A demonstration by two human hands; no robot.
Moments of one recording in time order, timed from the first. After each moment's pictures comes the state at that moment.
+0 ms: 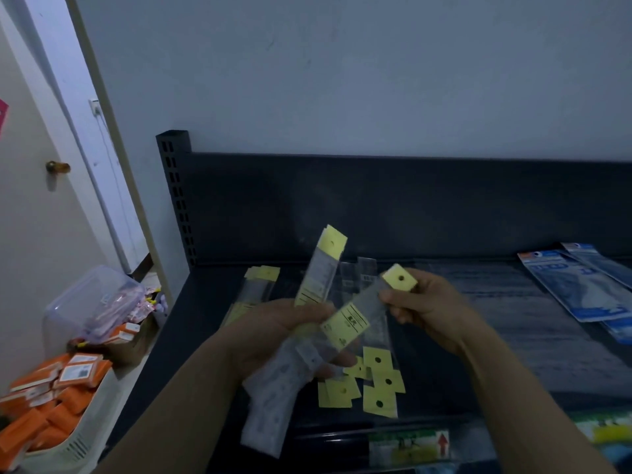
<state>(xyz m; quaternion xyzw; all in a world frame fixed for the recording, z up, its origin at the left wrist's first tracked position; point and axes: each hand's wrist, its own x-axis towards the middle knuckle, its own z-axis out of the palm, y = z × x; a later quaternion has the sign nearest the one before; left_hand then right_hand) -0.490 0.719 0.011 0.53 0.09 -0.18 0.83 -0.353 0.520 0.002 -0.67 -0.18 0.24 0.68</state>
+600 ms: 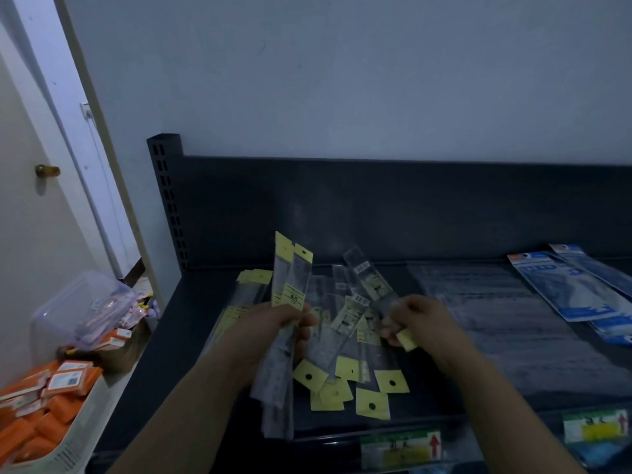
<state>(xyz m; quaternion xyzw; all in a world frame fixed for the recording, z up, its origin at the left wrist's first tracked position) -0.469 0.721 -0.018 0.51 0.22 -0.01 0.83 -0.353 0.513 -0.029 -0.77 -0.08 0.17 0.60</state>
